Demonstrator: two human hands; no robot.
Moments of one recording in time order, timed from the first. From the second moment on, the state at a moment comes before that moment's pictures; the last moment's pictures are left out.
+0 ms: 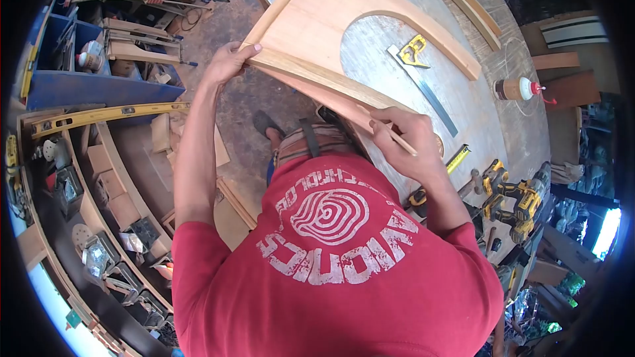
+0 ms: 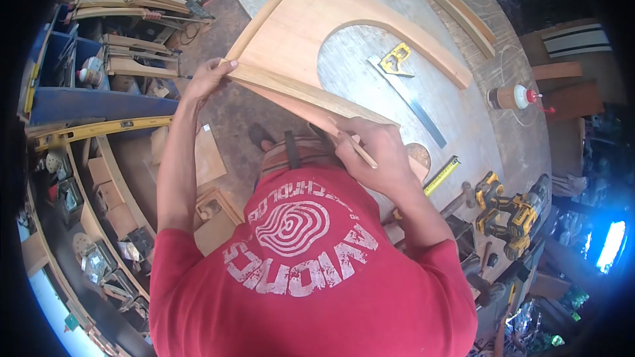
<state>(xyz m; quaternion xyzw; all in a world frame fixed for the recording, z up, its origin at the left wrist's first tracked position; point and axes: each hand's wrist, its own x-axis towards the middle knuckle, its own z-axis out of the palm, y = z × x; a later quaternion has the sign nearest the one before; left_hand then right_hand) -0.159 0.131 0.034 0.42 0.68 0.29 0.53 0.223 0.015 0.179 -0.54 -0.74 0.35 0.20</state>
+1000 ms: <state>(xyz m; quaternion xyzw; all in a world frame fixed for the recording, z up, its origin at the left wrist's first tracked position) -0.012 0.051 0.035 0.07 0.58 0.52 0.63 0.112 0.205 0.048 -0.27 -0.72 0.60 0.23</state>
